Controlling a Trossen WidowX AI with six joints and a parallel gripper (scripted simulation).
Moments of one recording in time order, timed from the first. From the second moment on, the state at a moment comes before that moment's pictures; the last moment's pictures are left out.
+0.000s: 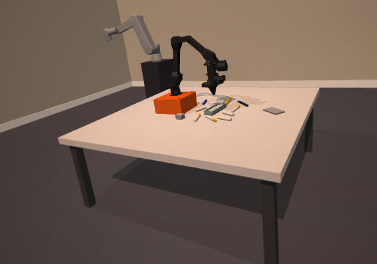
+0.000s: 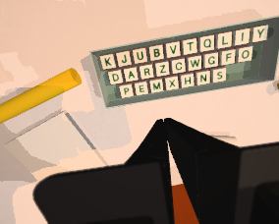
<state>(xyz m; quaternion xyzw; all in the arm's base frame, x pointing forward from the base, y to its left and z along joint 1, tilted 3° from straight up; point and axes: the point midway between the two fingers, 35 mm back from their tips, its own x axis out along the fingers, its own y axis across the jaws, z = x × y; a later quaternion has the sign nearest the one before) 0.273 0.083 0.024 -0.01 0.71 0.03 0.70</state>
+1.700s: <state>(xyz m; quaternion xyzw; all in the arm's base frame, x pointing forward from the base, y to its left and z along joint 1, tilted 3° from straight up) 0.115 0.182 -0.005 0.28 0.45 -0.47 0.70</state>
